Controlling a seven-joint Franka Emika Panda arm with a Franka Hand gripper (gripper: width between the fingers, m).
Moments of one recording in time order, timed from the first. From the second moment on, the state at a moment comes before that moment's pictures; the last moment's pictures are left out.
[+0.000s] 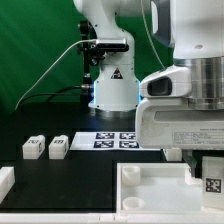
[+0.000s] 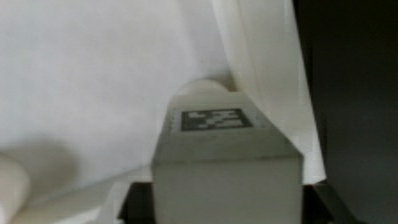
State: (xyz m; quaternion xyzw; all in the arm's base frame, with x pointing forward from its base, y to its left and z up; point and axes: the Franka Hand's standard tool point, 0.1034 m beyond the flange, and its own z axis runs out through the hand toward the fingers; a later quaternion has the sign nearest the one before) arm 0.636 0.114 0.072 -0.97 0.24 -0.01 0.05
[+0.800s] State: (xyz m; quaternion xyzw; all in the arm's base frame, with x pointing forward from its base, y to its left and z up) arm 0.635 0.109 0.071 -0.73 0.68 0.04 0.04
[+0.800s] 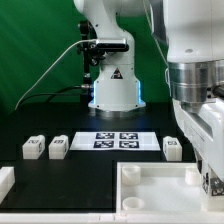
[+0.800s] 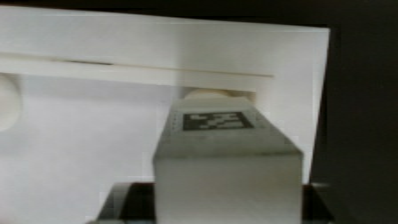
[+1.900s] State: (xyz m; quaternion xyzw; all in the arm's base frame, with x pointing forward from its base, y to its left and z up) arm 0.634 0.118 0.071 -1.00 0.04 -0.02 0.03
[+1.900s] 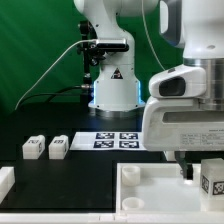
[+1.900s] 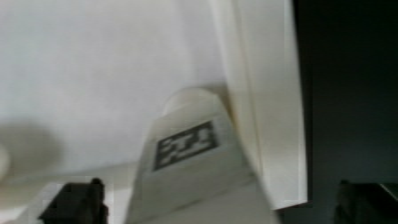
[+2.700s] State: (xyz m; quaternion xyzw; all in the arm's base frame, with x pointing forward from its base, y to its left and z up) arm 0.636 0.115 0.069 -0.96 0.28 -0.01 0.04
